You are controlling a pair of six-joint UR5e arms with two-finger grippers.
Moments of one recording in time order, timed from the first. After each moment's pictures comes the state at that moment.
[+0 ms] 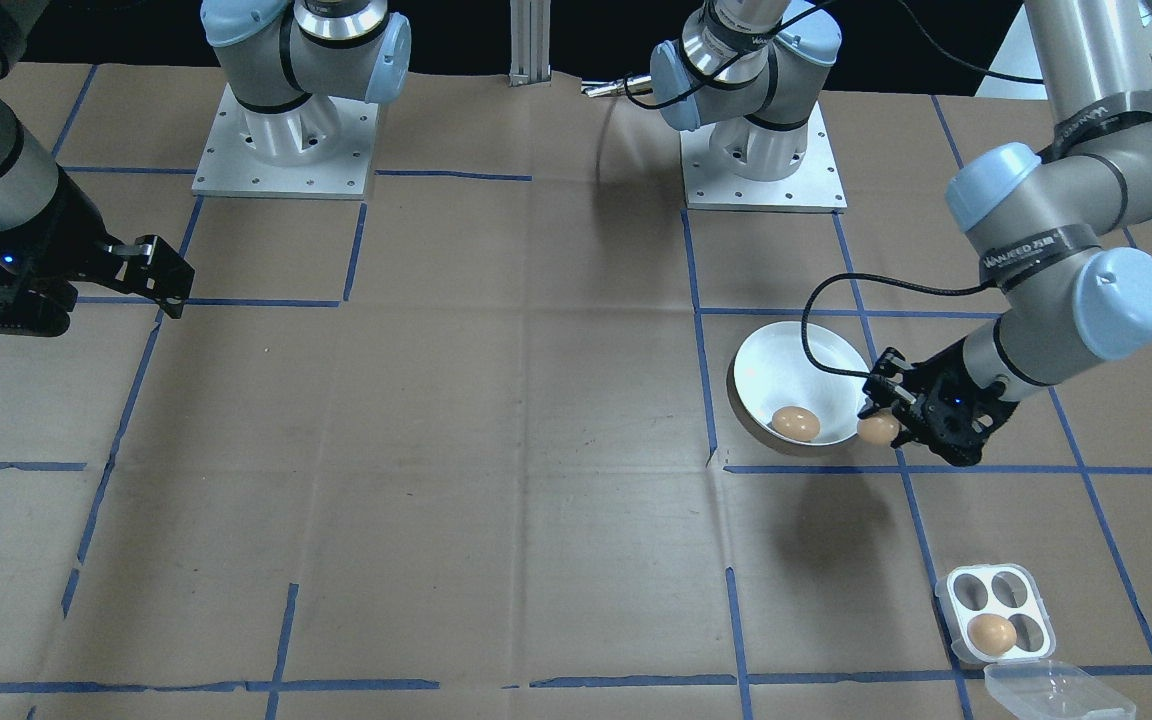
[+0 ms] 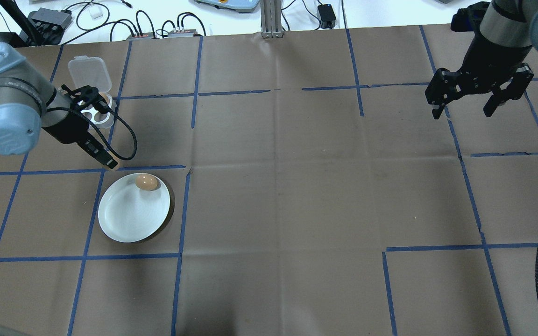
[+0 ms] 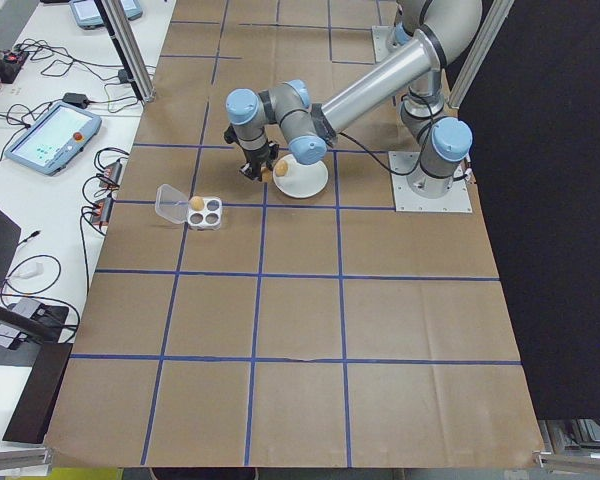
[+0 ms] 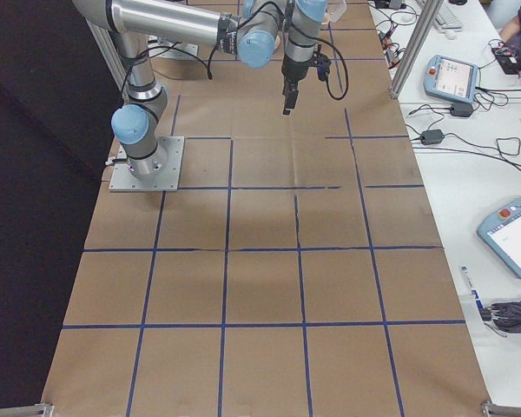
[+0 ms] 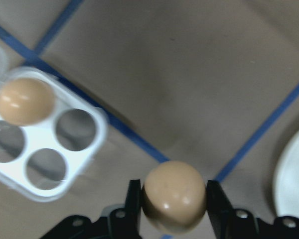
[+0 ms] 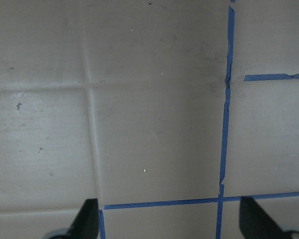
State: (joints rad) left arm -1.20 -1.84 -1.90 -1.13 1.46 1.09; right arm 1.39 -1.48 1.60 -1.57 -1.64 -0.14
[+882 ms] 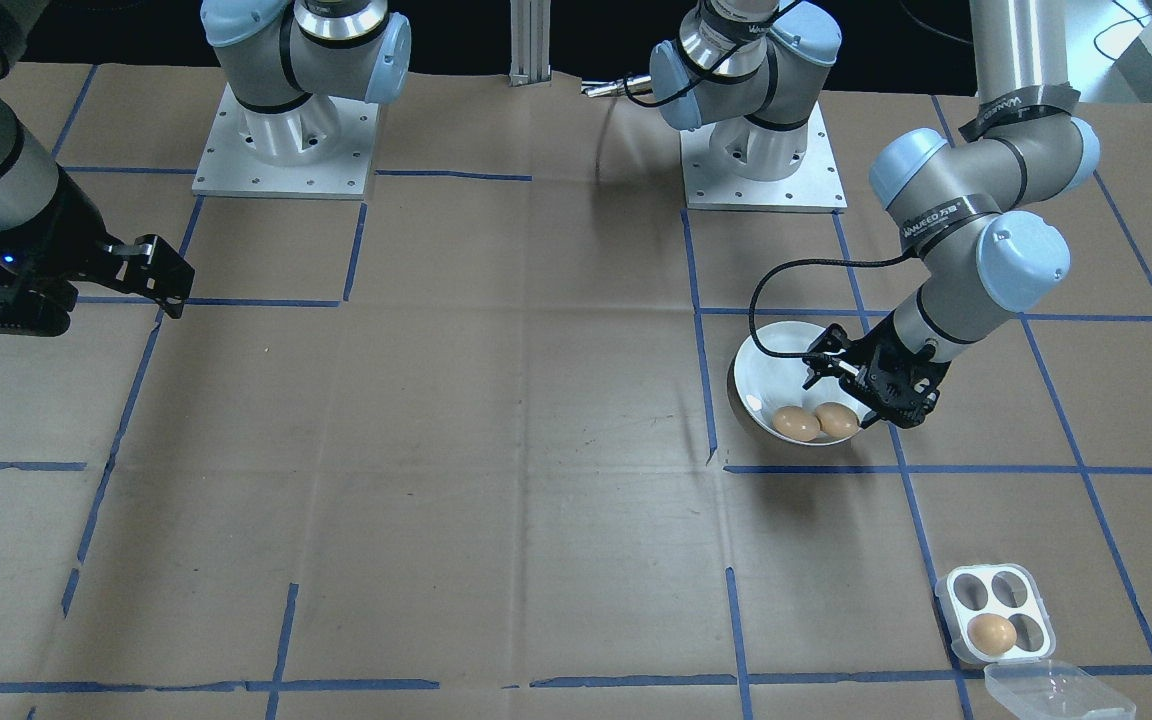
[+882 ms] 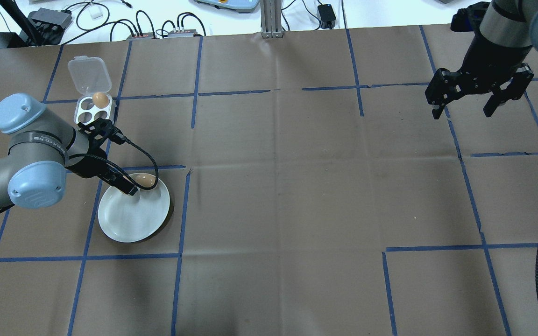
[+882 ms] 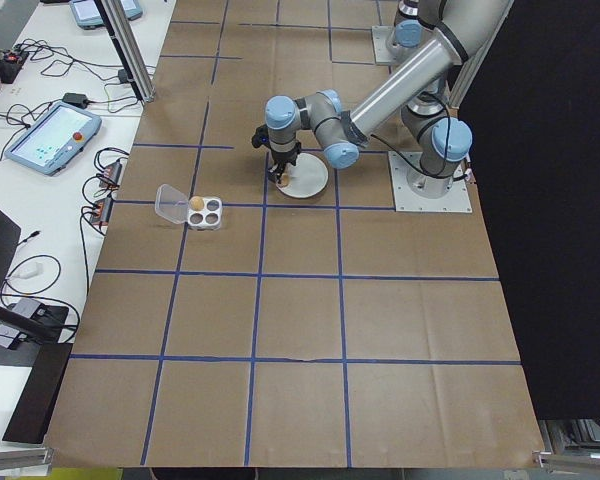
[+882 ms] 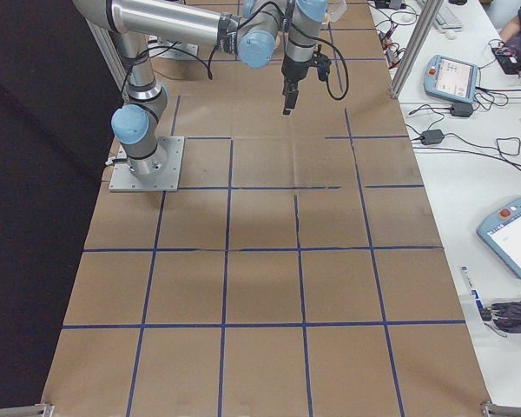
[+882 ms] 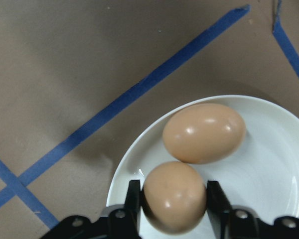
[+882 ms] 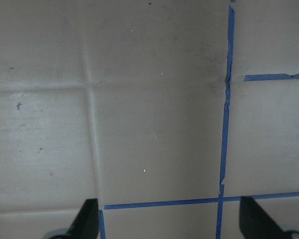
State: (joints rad) left arm -1.20 -1.77 -2.09 -0.92 1.45 0.98; right arm 1.39 -1.48 1.60 -1.57 -1.64 -0.14
